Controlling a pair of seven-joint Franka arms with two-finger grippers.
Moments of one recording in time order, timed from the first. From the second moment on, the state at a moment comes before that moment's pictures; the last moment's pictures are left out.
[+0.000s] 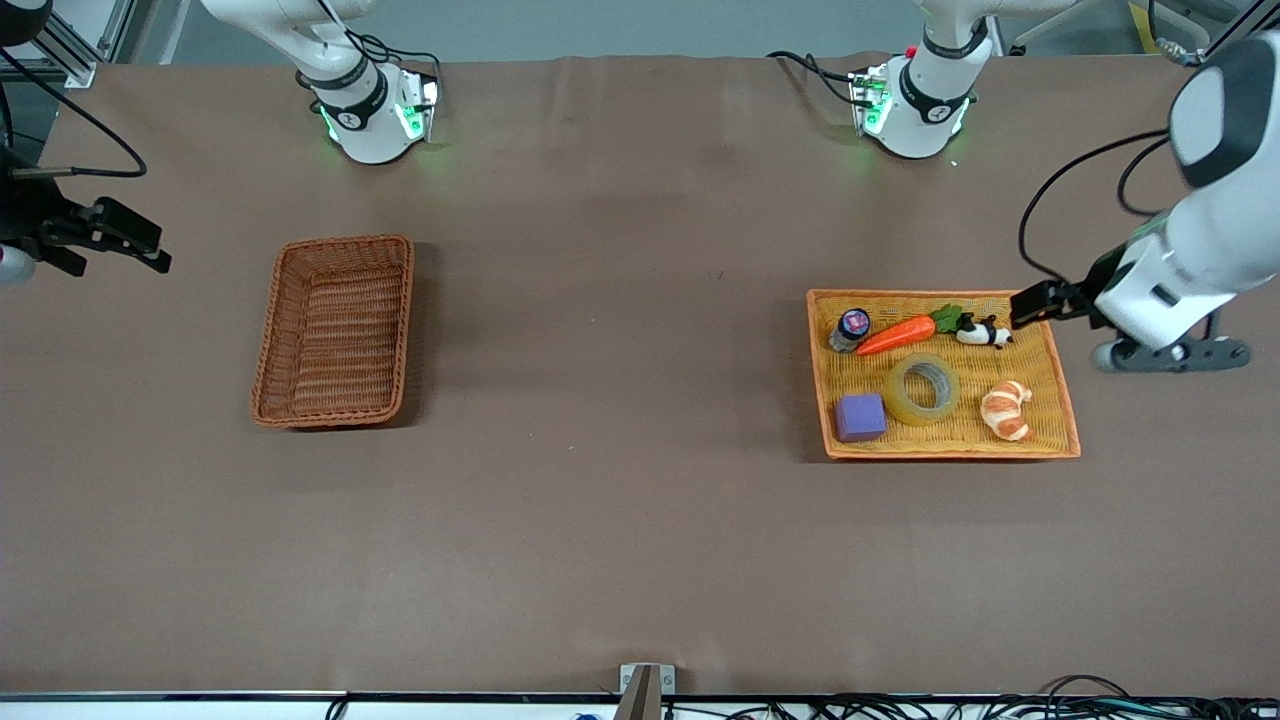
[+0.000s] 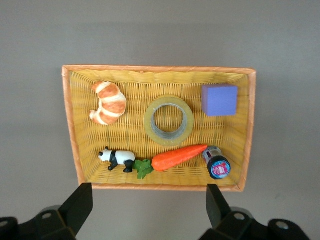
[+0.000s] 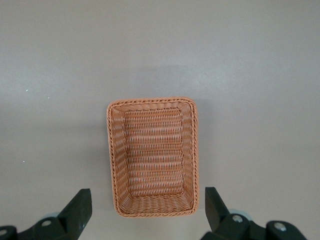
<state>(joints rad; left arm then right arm) -0.06 0.13 -0.04 -1.74 -0.02 1.77 -0.09 0.07 -0.08 -0.11 -1.69 0.02 1.62 -0.05</state>
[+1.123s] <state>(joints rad) -0.05 0.40 -0.02 -2.20 -0.02 2.58 -0.09 0.07 -0.08 -0.11 -1.69 0.02 1.62 -0.05</state>
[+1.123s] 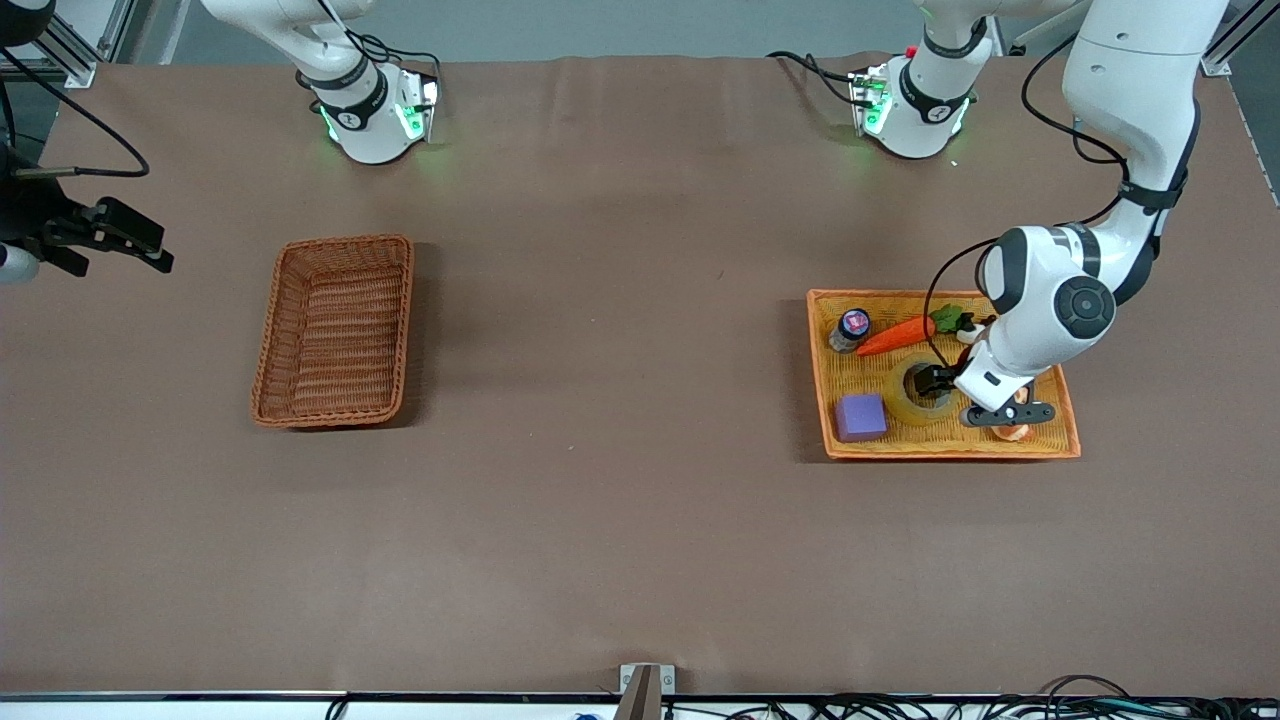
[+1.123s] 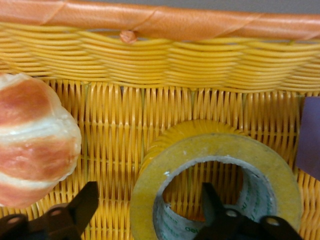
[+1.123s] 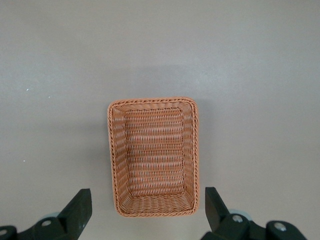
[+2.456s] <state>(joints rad) -0.05 0.27 -0.29 -1.78 0.01 2.04 -0.27 0.08 -0.08 -0.11 -1.69 0.02 1.62 -0.05</state>
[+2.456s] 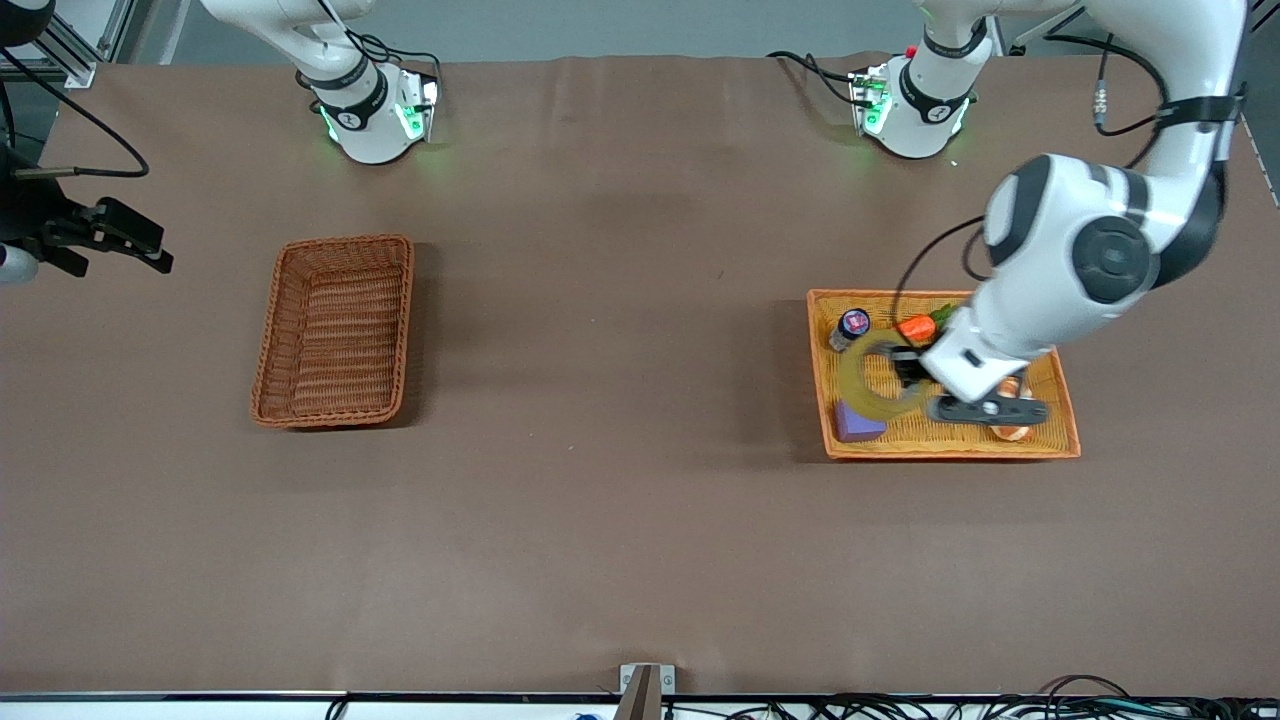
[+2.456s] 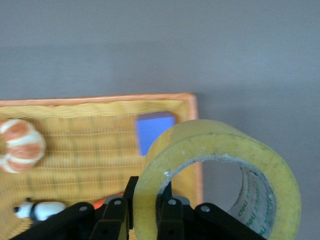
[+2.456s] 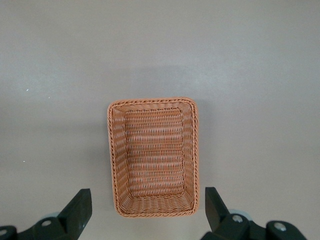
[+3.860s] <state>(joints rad) -0.63 0.99 -0.42 -1.21 0.29 2.18 -0.81 0.07 -0.08 -0.12 -1.69 0.02 1.62 -0.05</state>
